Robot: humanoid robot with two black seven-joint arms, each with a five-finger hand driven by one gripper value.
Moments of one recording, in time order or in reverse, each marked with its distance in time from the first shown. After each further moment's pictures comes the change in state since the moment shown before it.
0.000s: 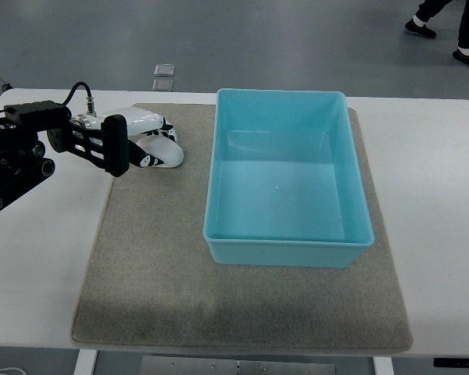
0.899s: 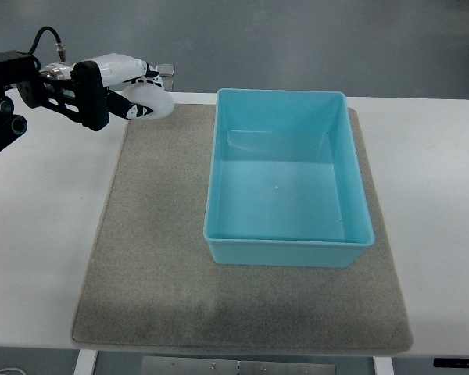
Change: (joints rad) left arm -0.108 0.112 -0.063 -0.072 -0.054 -0.009 -0.009; right arm 0.000 0.000 0.000 0.000 0.000 0.000 0.000
